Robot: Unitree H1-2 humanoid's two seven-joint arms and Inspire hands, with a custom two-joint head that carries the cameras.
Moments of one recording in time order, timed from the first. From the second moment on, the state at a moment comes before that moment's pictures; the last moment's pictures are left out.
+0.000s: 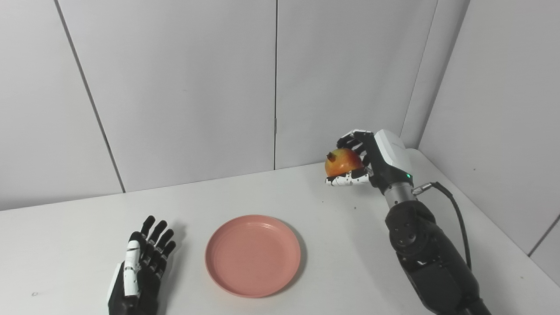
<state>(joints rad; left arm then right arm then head) -0.24 -0.05 0.06 0.11 -0.32 0.15 -0.15 -0.47 -0.37 0.05 -0.07 -0.61 0.31 -0.06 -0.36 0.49</state>
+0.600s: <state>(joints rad) -0.22 -0.08 0.01 0.08 -0.25 0.15 -0.11 -0.45 -0.25 0.20 -0.23 -0.69 0.33 0.04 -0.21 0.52</state>
